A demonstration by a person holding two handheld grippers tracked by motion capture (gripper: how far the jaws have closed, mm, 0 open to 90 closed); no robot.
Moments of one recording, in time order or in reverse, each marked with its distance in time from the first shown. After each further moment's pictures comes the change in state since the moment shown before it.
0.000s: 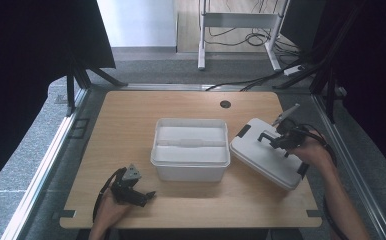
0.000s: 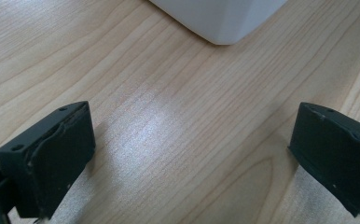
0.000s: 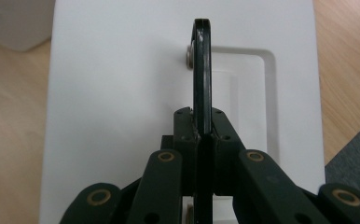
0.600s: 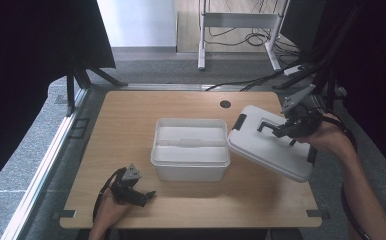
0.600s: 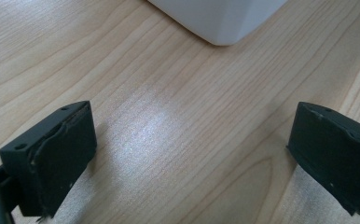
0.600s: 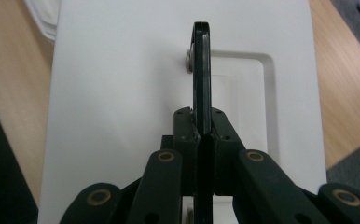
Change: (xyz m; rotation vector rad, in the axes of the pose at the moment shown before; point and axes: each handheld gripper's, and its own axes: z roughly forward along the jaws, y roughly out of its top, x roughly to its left) left arm 0.000 0.000 0.000 -0.003 -0.001 -0.003; right arm 0.017 0.032 -0.083 -0.100 0.063 -0.172
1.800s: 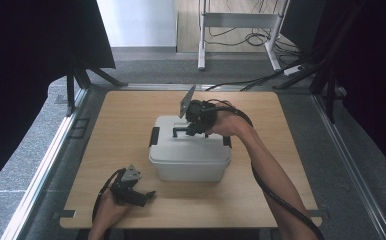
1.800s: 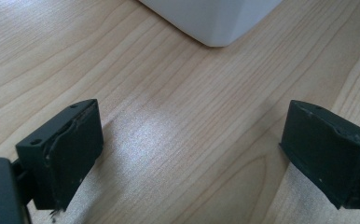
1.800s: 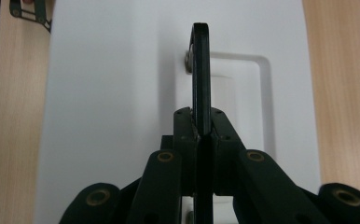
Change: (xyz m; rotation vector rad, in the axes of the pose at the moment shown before) left arm -0.001 -0.001 -0.002 -0.014 -0.007 0.006; right arm 0.073 0.192 0.134 0.010 0.207 -0.427
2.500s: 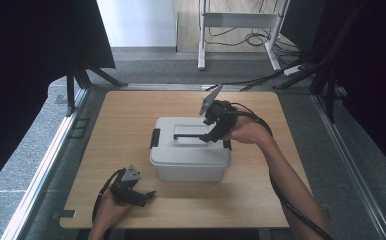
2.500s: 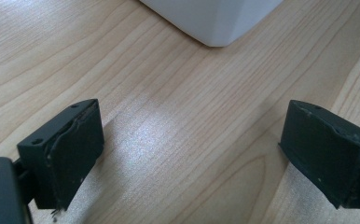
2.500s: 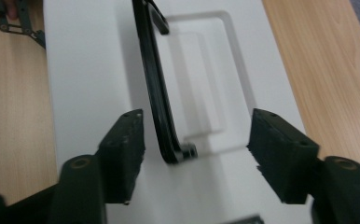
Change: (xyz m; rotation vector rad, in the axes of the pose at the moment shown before) left arm -0.001 0.000 0.000 -0.002 0.004 -0.004; right arm 0.012 -0.048 -0.026 -0.085 -0.087 0.204
